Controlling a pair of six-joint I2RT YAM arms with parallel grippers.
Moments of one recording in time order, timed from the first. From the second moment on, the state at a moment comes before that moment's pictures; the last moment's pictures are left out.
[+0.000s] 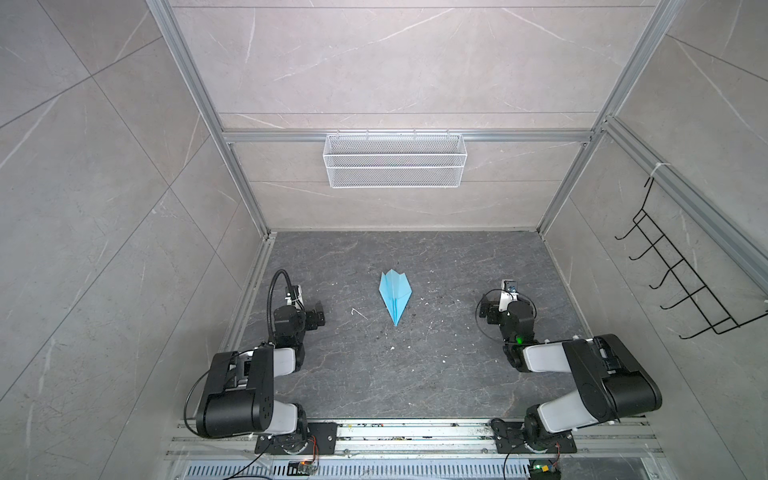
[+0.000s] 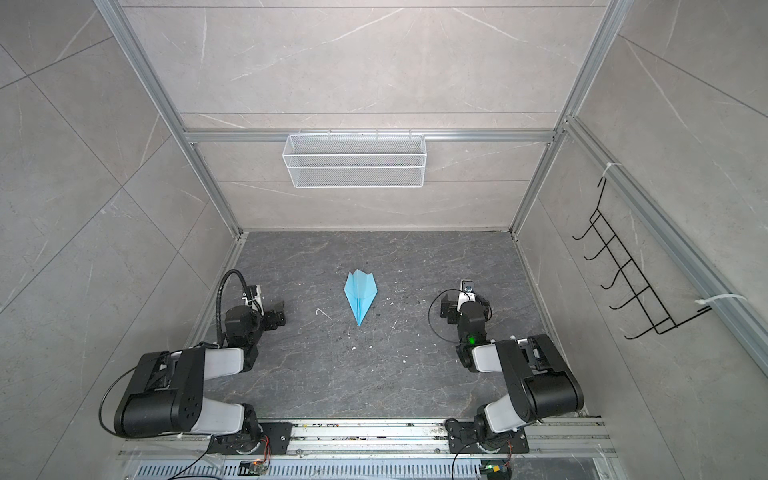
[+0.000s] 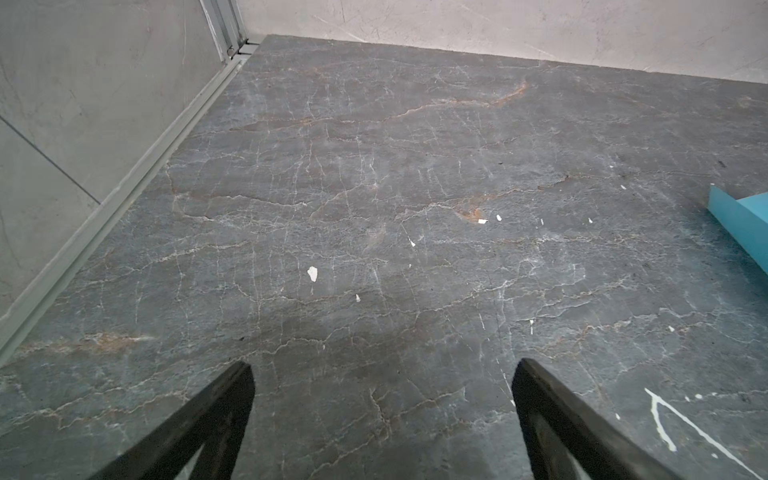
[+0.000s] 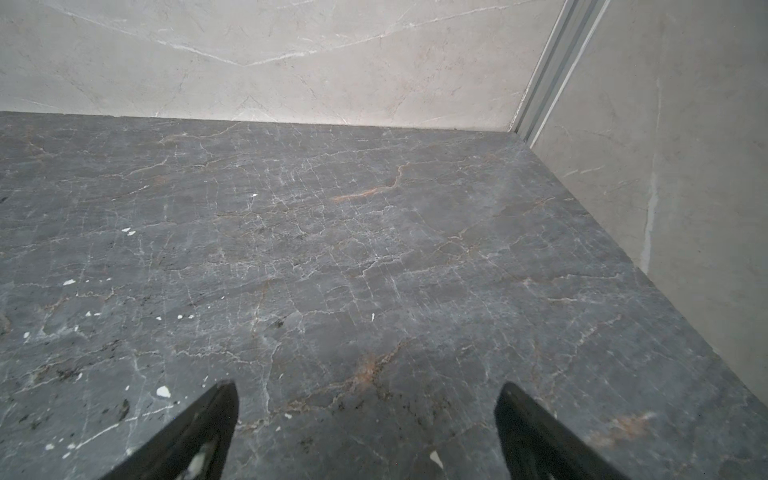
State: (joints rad) left arm 0.07 1.46 0.30 0.70 0.04 -0.02; right arm 0.15 1.51 0.32 0.86 0.24 0.00
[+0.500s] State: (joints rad) left arm 0.07 1.50 0.35 0.70 0.05 -0.02; right arm 0.14 1.51 0.34 0.84 0.20 0.00
